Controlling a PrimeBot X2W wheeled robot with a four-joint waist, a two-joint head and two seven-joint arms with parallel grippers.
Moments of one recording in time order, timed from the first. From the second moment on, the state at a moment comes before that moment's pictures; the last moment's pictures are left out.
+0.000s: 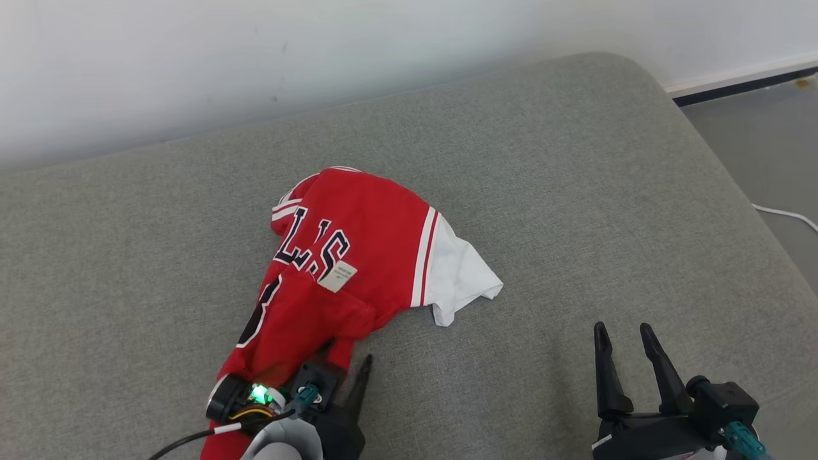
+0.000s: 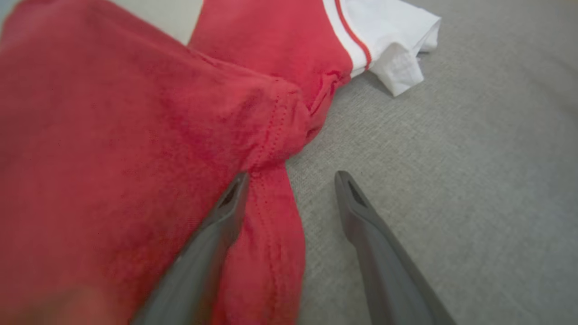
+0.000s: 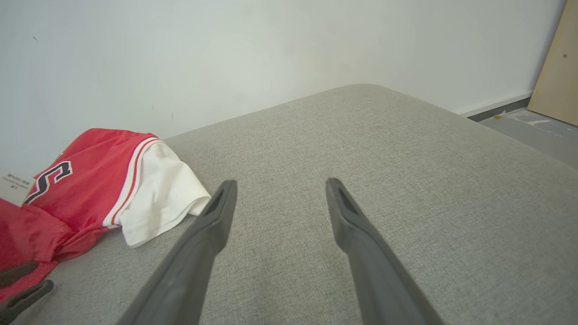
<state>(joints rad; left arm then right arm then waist) -0.46 0.08 -0.53 0.80 -0.16 -0.07 -0.21 -0.06 -0.05 -0.03 0.25 0.23 0.13 -0.26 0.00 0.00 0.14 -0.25</state>
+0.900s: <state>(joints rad) -0.26 0.19 -0.49 0.34 -0.25 -0.07 -0.22 0.01 -0.05 -0.05 0.25 0.22 0.13 -0.26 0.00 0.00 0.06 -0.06</state>
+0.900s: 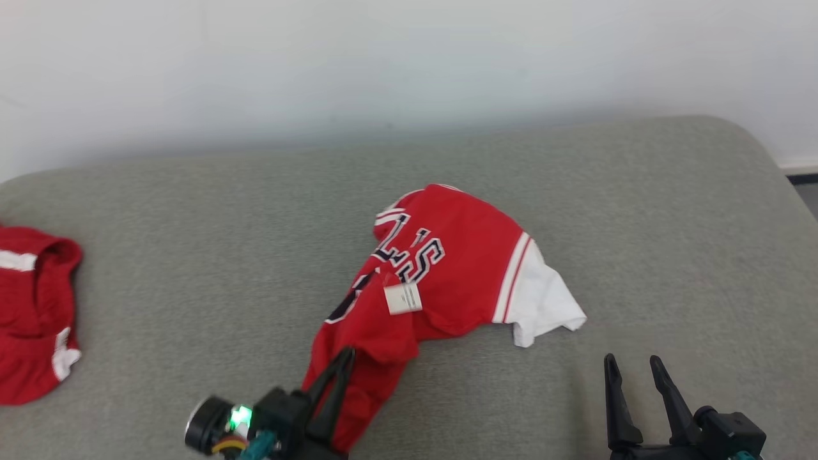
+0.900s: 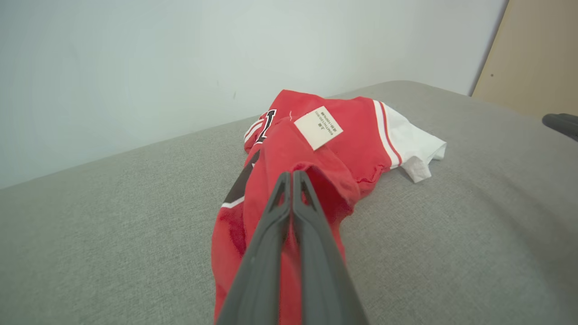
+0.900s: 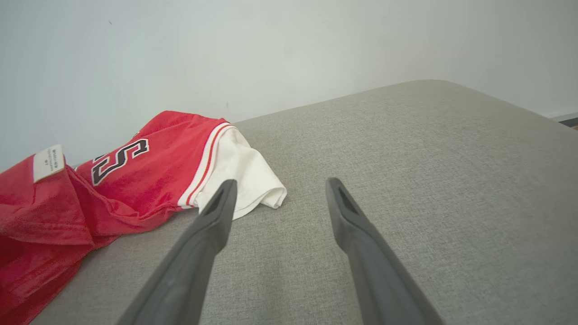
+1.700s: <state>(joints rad) 0.08 0.30 -0.39 0.06 -0.38 0.03 -0.18 0.02 -0.05 -0.05 0.27 0.22 0.13 -0.26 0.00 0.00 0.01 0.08</state>
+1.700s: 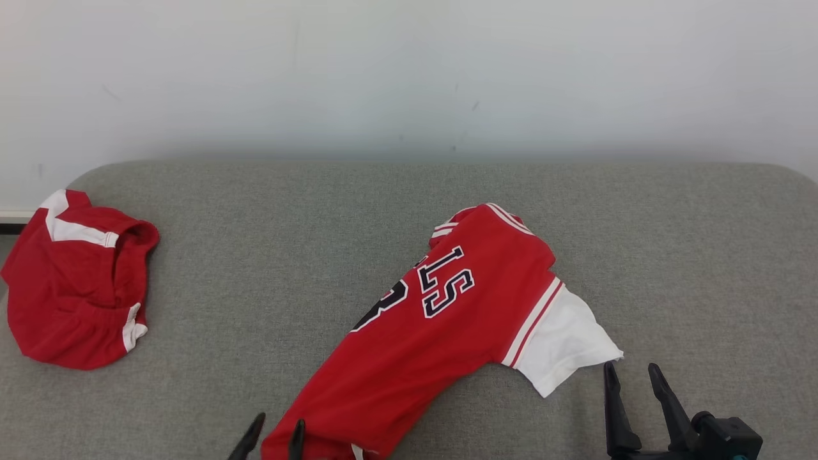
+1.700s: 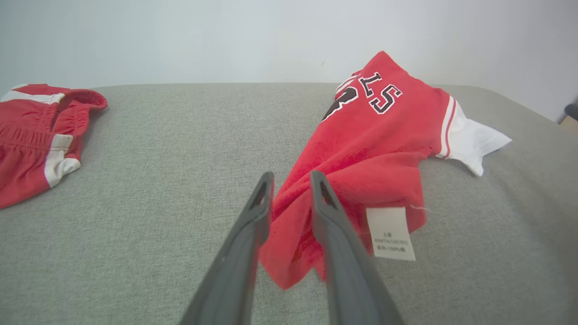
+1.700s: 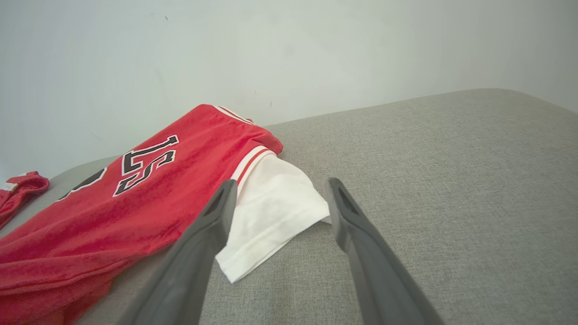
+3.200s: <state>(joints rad) -0.02 0.19 -0.11 0.18 -0.32 0.07 -0.26 -0.43 -0.28 0.23 0.97 0.38 0.13 -0.18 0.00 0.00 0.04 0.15</state>
